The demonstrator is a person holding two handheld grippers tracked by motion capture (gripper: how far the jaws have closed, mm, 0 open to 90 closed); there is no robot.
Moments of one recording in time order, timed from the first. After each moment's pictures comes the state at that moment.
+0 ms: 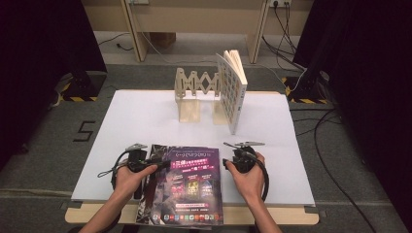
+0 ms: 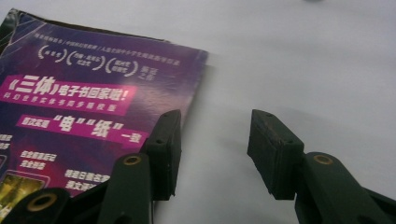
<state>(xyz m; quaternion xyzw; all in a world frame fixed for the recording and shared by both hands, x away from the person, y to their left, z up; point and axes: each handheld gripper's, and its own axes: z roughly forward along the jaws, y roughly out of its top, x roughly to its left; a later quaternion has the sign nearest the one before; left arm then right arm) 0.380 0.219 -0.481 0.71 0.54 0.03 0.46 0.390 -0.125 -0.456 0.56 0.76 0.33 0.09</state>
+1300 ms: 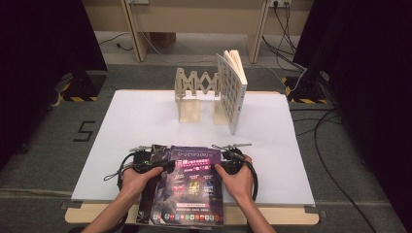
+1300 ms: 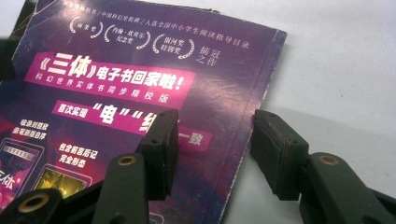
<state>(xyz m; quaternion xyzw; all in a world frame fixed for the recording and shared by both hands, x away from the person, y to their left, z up) 0.371 0.207 -0.487 0.66 0.58 -0.02 0.48 0.391 -0.099 -0.471 0.56 0.76 0.32 0.04</state>
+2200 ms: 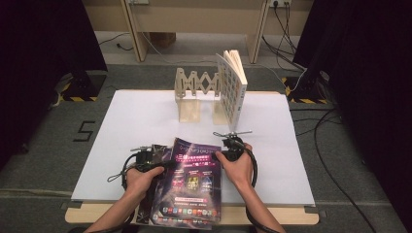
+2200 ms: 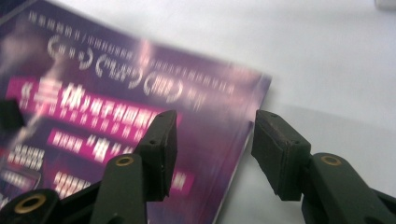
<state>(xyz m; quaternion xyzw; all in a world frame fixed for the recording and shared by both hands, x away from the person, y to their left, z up) 0.380 0.200 -0.489 0.64 0.59 -0.03 0.49 0.435 -0.100 -0.460 0.56 0.76 0.33 0.04</state>
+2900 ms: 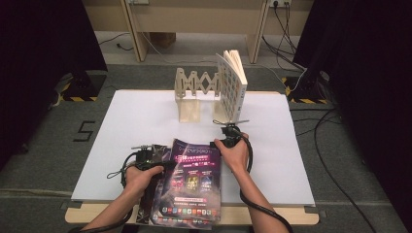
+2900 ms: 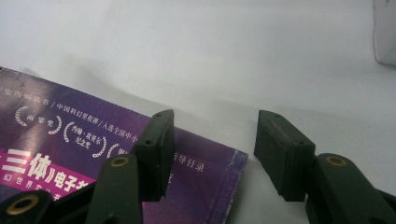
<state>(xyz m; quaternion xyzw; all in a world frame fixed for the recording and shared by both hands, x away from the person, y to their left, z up) 0.385 0.203 -0.490 0.66 0.59 -0.04 0.47 0.480 -0.096 -0.471 0.58 0.75 0.33 0.02</state>
